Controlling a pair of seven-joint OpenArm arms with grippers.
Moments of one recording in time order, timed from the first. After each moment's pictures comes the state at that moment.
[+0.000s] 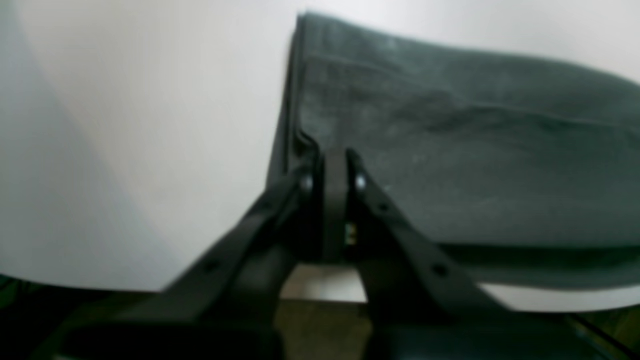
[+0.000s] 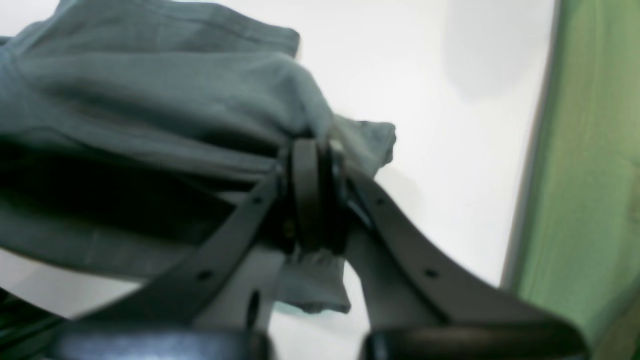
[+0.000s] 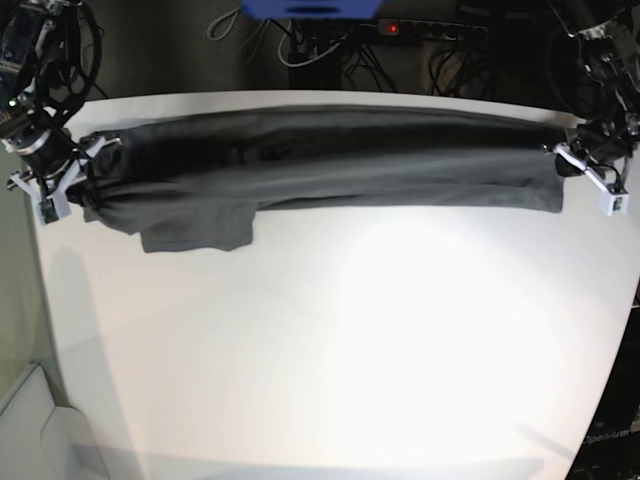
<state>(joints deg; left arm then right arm) 9.5 -17.4 -38.1 87.2 -27.3 -31.1 60.9 -18.3 16.1 30.2 102.4 16.2 40.1 -40.2</state>
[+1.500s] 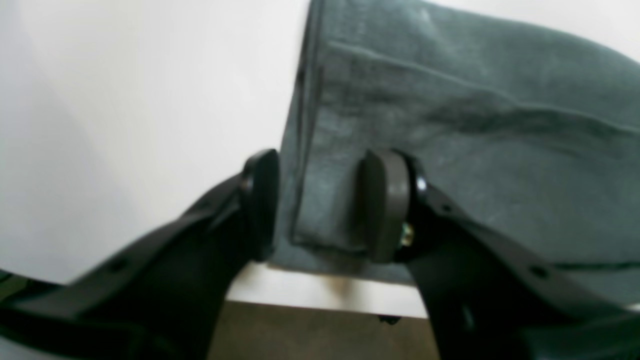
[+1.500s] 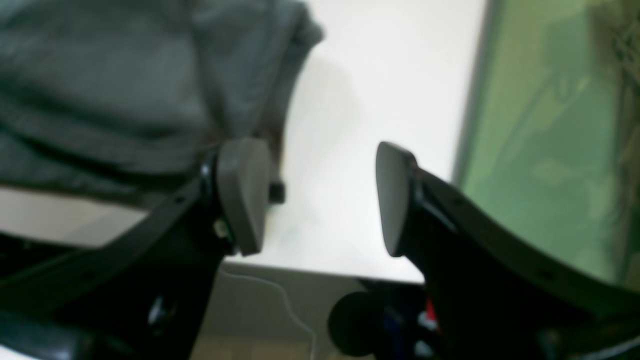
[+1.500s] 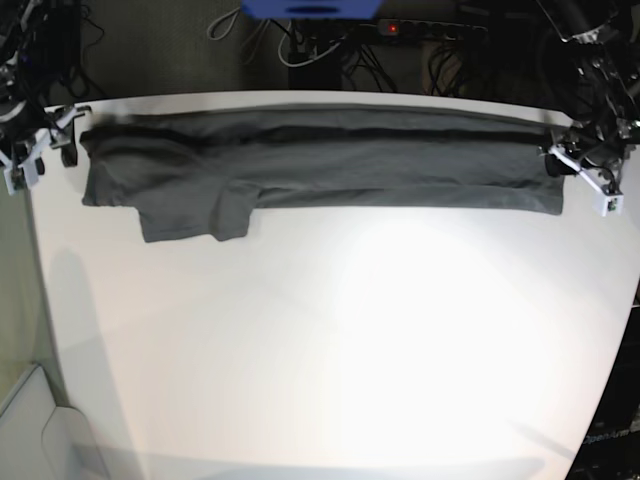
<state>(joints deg) 8.1 -15.9 -37.9 86.1 -21.2 -31.1 59.3 -22.9 16.1 38.5 103.1 15.0 39.8 -42.2</state>
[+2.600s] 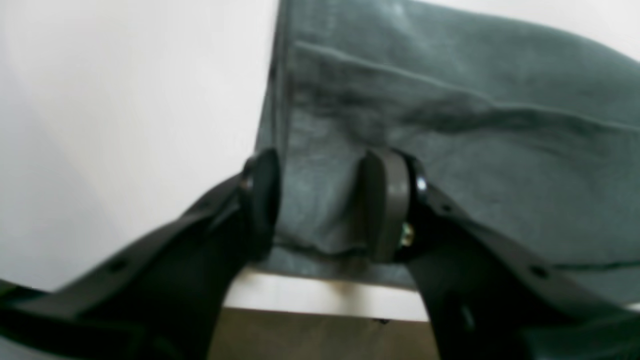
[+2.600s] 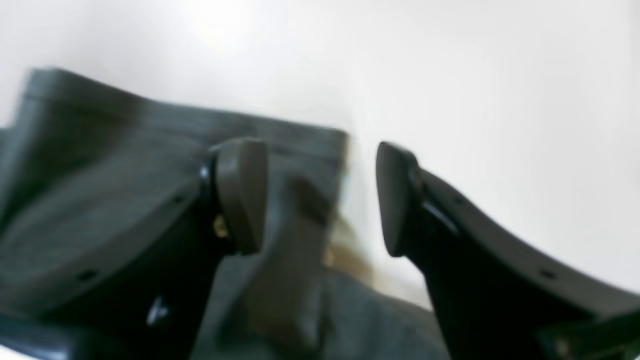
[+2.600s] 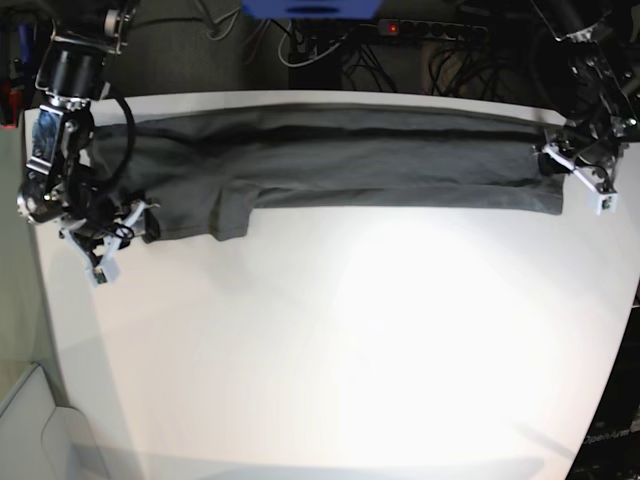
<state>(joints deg) 8.0 -14.3 -38.1 86.3 -21.2 -31.5 59.5 5.8 14.1 20.1 77.4 15.1 39.7 -52.3</state>
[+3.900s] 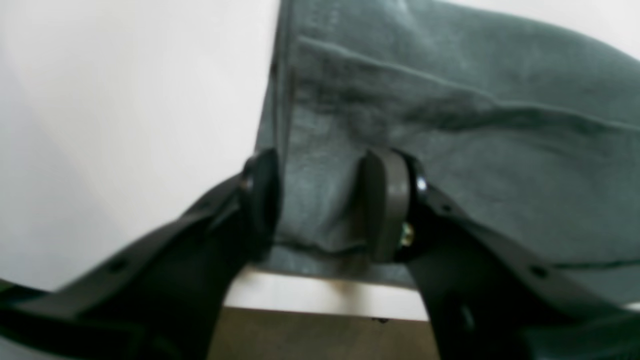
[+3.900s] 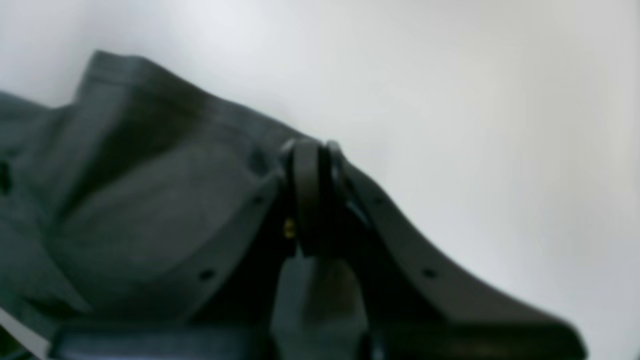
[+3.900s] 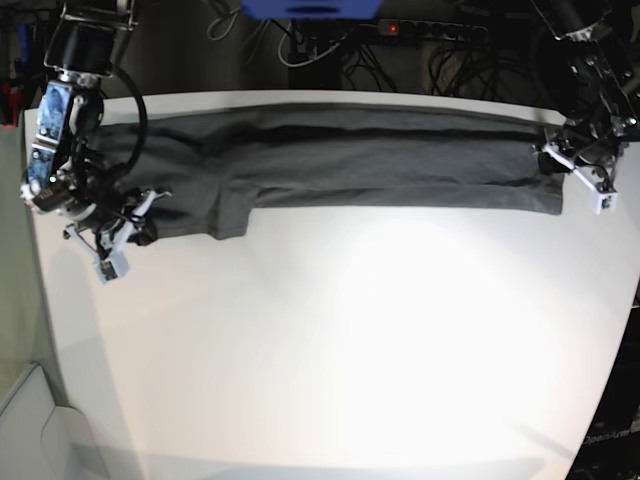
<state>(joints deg) 8.1 -14.3 -38.1 86.3 -21.2 -31.5 59.5 0.3 11.5 19.7 91.1 15.6 39.7 -55.3</state>
